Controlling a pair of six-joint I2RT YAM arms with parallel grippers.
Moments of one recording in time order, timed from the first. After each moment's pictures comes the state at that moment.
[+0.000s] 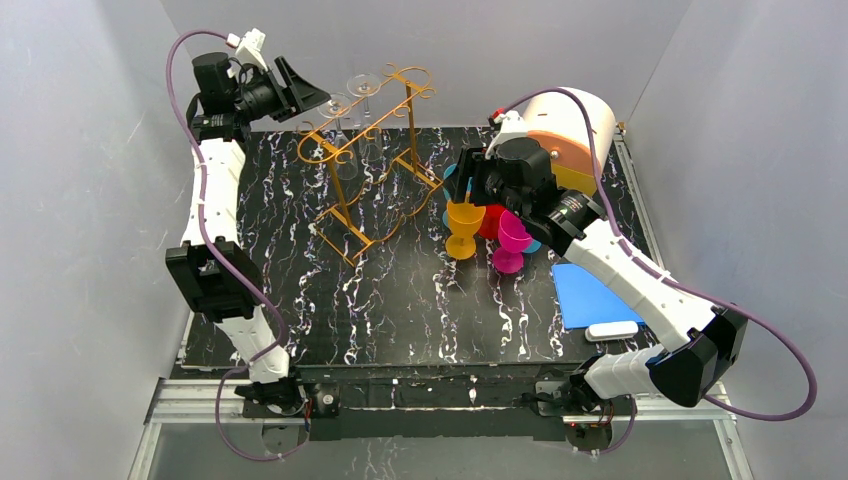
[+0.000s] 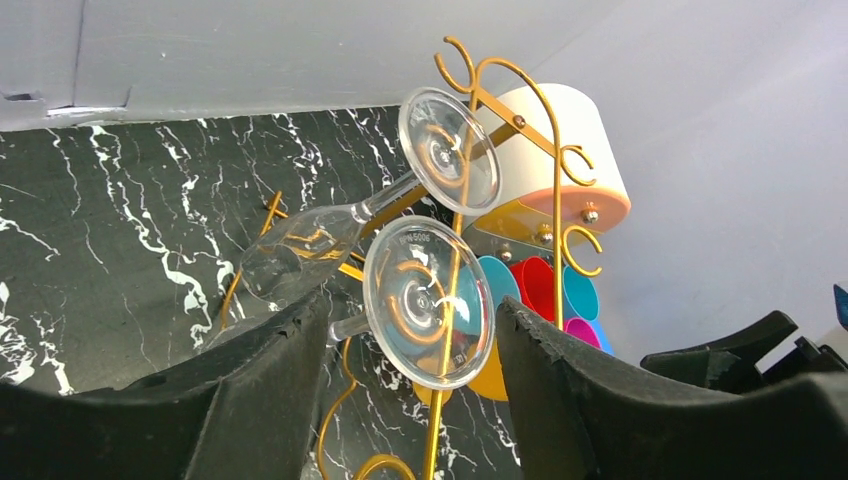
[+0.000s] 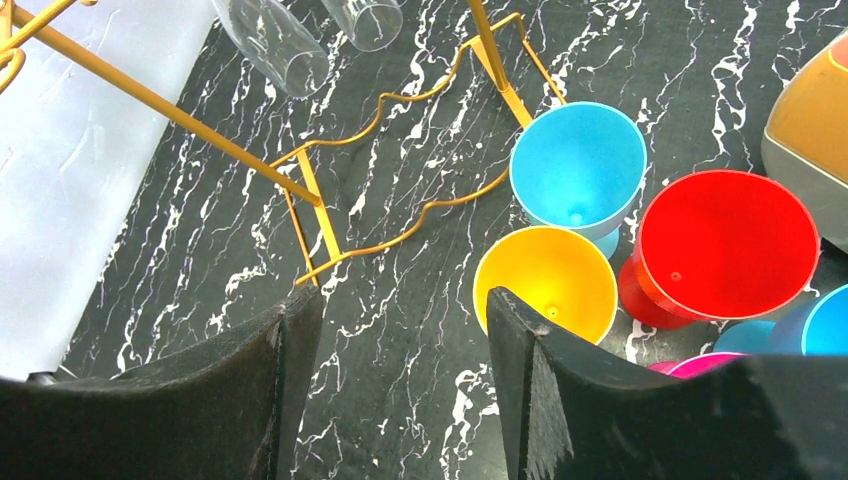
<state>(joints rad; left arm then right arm) 0.12 1.83 1.94 -0.41 0.84 -0.46 0.73 1.33 1.37 -0.41 0.14 0.45</state>
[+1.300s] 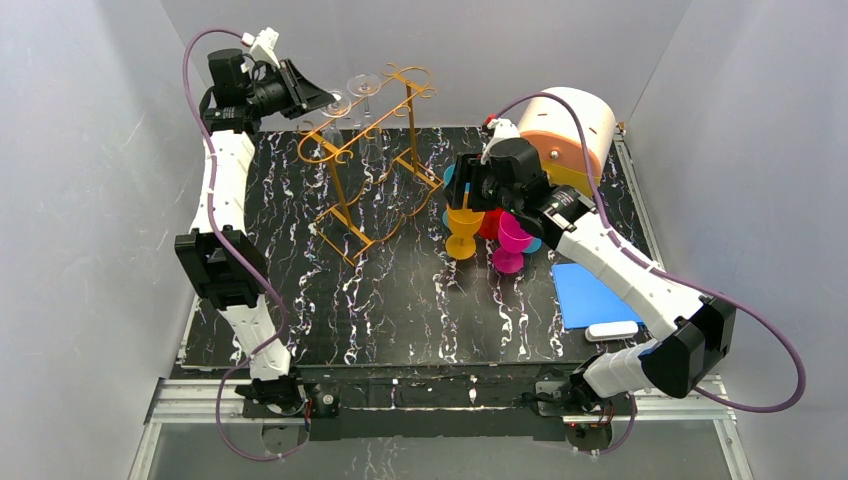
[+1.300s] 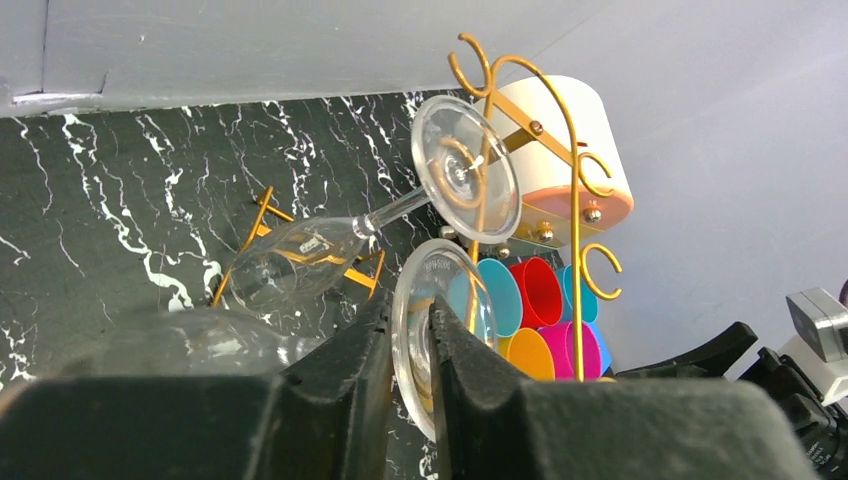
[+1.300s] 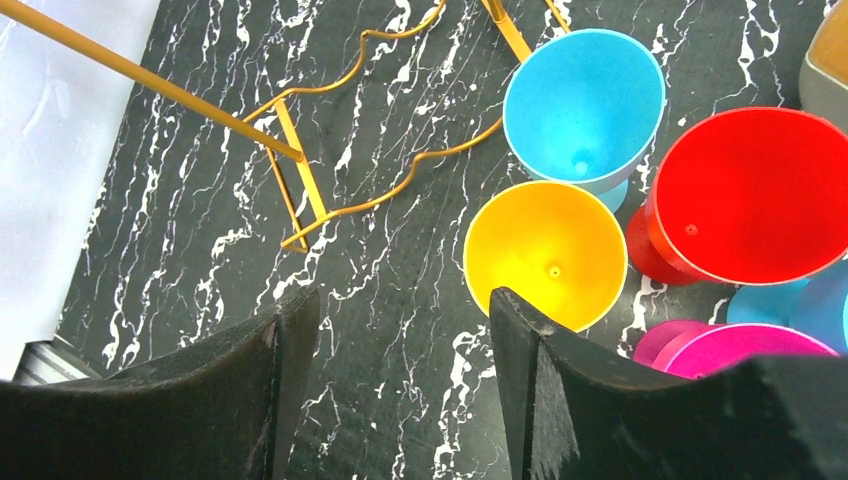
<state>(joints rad) 0.08 1.92 2.04 -0.46 0.83 -0.45 0.71 1.38 1.38 -0.48 0.09 0.48</state>
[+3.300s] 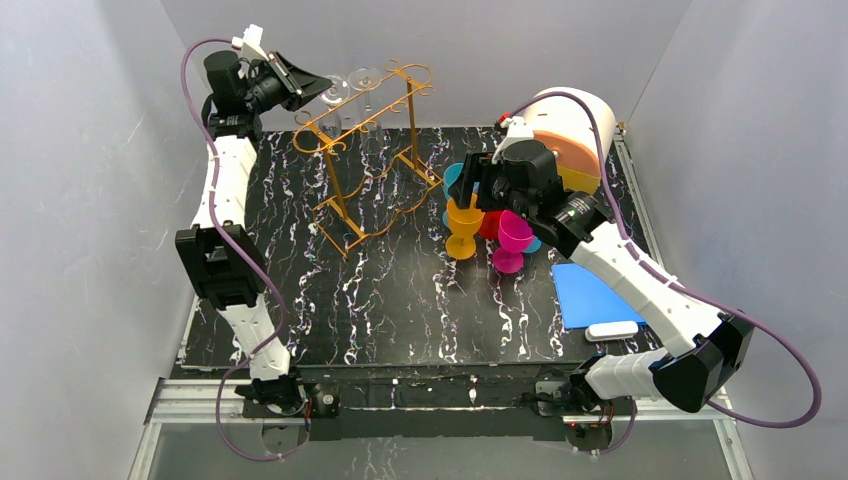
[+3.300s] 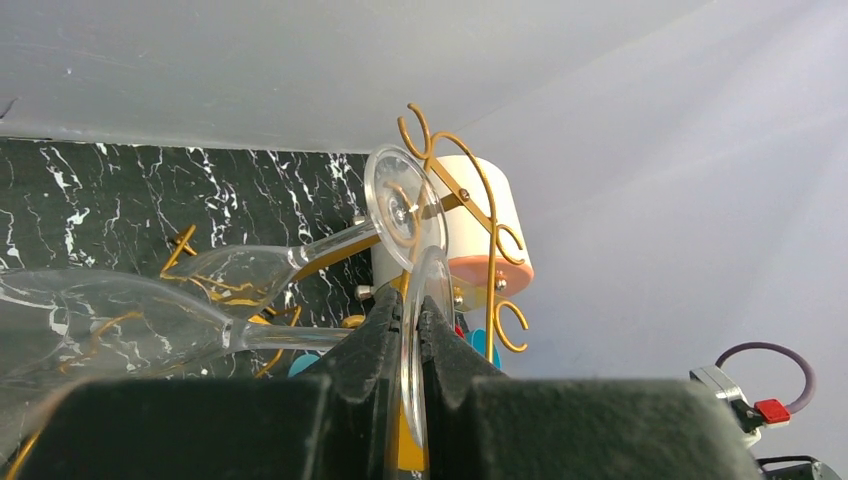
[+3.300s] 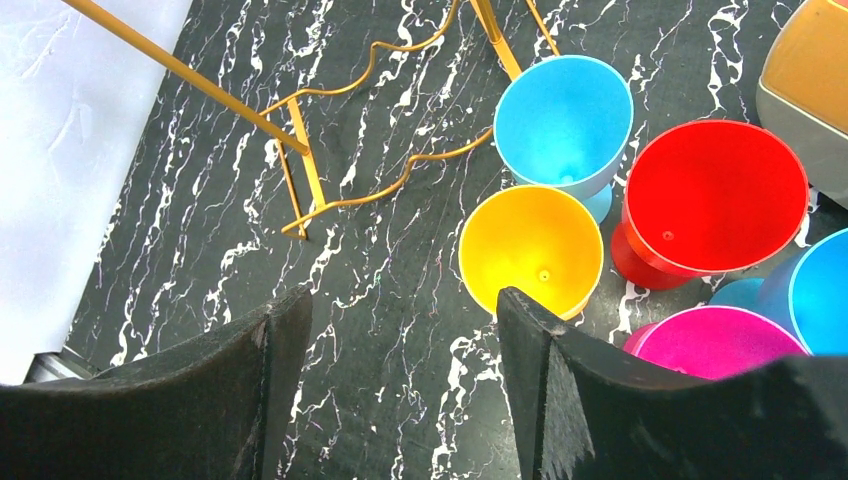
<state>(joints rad) 0.10 1.93 1.94 -0.10 0.85 -0.86 0.71 1.30 1.36 -0.48 0.12 0.47</state>
